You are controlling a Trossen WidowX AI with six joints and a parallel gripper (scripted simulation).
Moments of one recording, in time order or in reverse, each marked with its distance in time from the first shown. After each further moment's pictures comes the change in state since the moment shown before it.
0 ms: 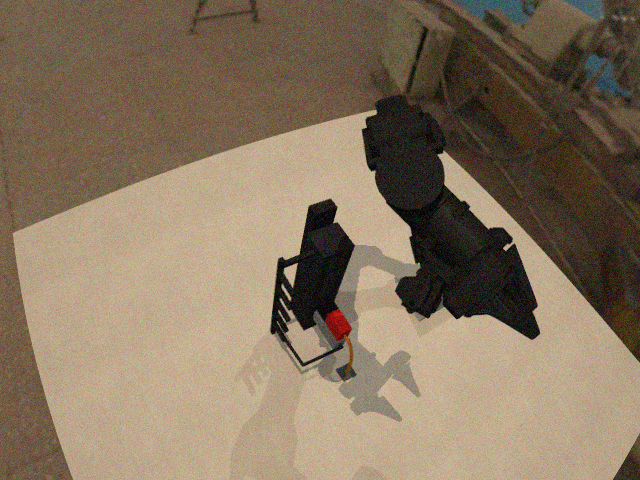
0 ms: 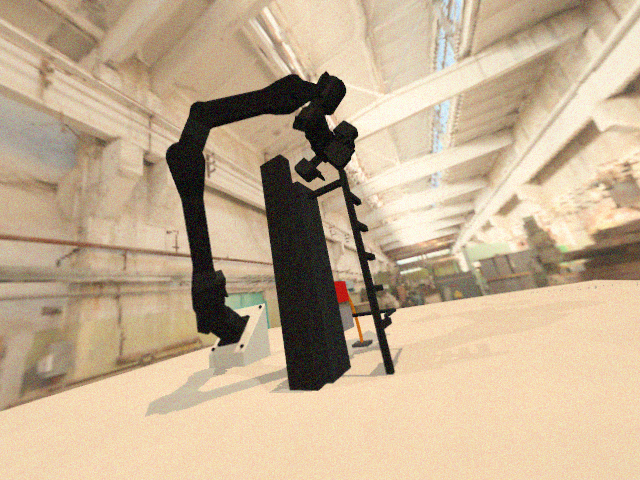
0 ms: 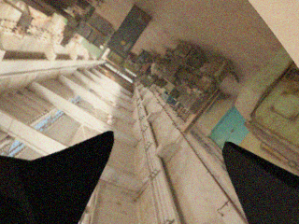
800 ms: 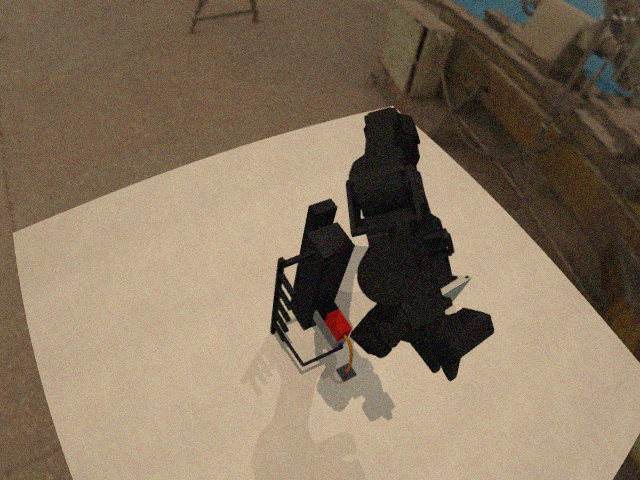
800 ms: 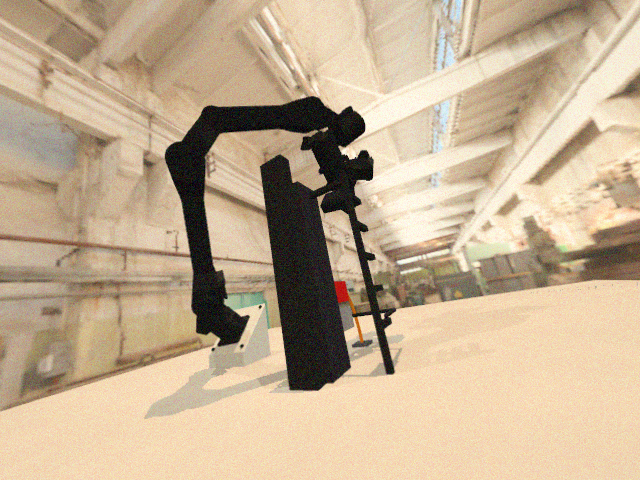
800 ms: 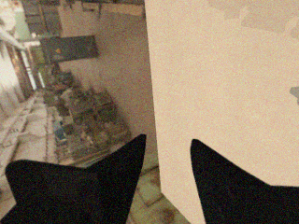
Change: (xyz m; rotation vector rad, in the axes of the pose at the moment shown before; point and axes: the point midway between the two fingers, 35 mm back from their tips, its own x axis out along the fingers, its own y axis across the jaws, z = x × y) arm -0.002 -0.049 0.131 -0.762 -0.401 -0.359
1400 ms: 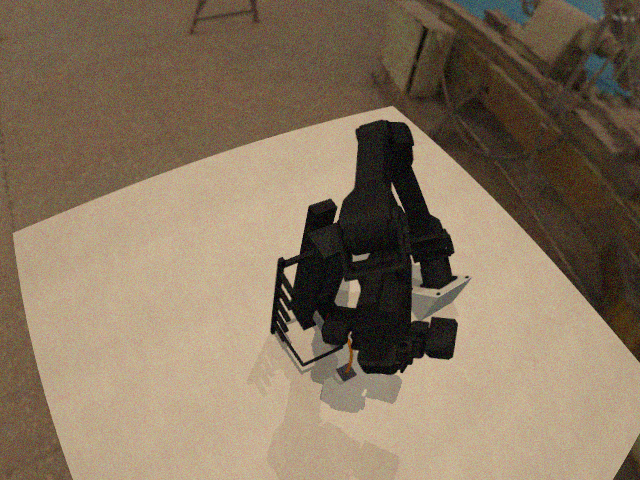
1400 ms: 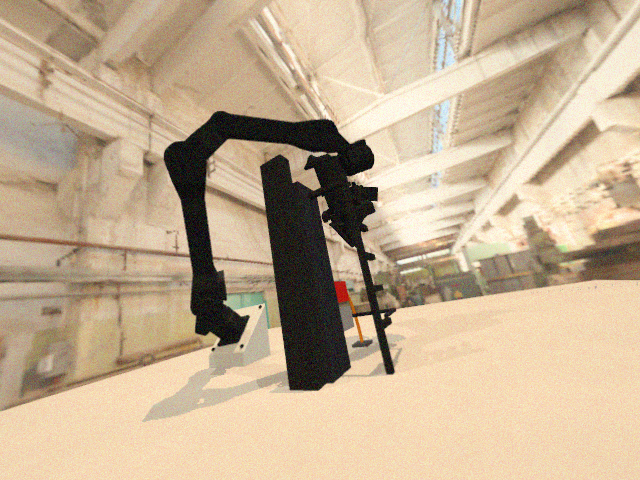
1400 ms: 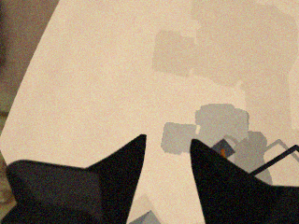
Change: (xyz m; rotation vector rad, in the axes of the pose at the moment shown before) arm 0.022 -0.107 0.019 -0.743 0.077 -0.461
